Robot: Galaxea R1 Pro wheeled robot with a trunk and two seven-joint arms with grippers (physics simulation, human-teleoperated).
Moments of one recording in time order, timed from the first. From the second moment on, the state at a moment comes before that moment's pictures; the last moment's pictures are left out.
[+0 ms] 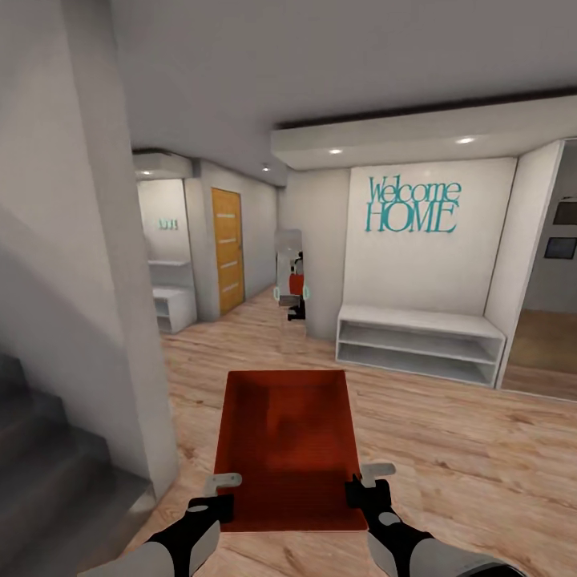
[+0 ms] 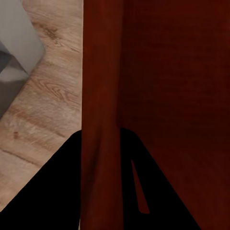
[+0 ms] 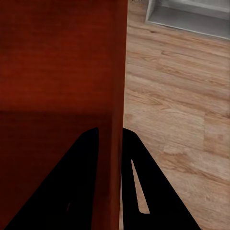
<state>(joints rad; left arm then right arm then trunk) -0.63 -0.12 -0.17 -0.13 0.22 0.01 0.22 -0.67 0.10 0.20 0.01 -0.10 -0.36 -0.13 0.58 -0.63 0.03</state>
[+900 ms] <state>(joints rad) -0.63 -0.11 -0.16 -0.13 0.21 0.01 0.21 -0.67 0.10 0.23 0.01 -0.13 -0.36 -0.14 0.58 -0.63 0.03</state>
